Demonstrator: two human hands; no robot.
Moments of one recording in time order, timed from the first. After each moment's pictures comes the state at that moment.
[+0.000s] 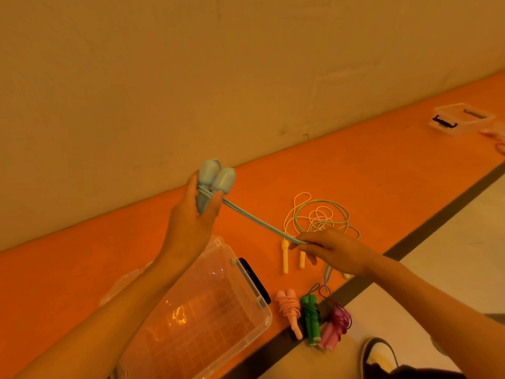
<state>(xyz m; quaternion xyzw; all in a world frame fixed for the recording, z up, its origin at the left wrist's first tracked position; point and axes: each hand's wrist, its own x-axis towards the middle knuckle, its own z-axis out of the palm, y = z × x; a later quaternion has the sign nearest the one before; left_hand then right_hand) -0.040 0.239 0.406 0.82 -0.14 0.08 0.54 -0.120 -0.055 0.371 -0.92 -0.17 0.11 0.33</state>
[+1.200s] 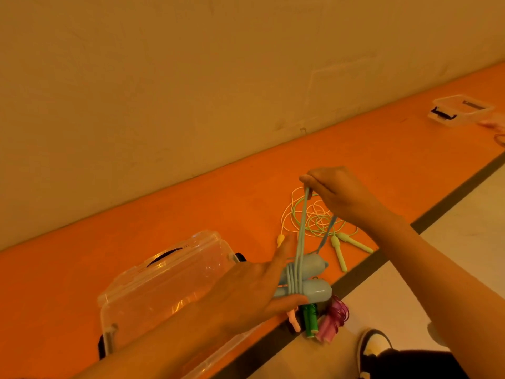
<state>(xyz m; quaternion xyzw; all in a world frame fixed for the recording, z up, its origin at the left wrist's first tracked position) -0.141 0.189 0.393 0.85 -0.46 -0.14 0.23 -0.082 -0.061 0.437 -0.96 -0.12 -0.14 0.23</state>
